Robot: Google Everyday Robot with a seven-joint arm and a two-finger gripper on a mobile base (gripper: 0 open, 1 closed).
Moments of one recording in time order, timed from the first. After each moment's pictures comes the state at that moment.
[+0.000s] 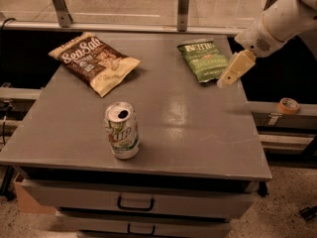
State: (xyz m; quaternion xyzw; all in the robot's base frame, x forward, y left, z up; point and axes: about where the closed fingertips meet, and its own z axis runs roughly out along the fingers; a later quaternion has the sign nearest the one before) arm 0.643 -0.204 0.903 -0.53 0.79 0.05 0.29
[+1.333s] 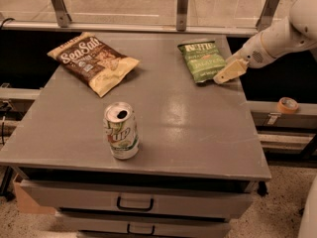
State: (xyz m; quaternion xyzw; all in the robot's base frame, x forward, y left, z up) arm 0.701 -0.224 0.842 -0.46 0.82 0.13 0.32
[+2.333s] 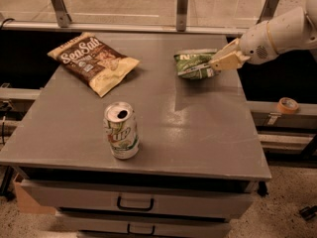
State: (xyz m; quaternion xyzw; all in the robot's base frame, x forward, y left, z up) arm 0.646 -0.167 0.903 -0.52 0.73 0.19 0.39
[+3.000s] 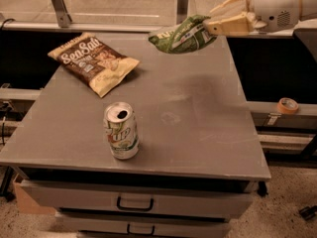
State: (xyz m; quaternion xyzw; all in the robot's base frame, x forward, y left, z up) arm 0.583 -0.118 1.036 -0.60 0.58 0.21 0.51
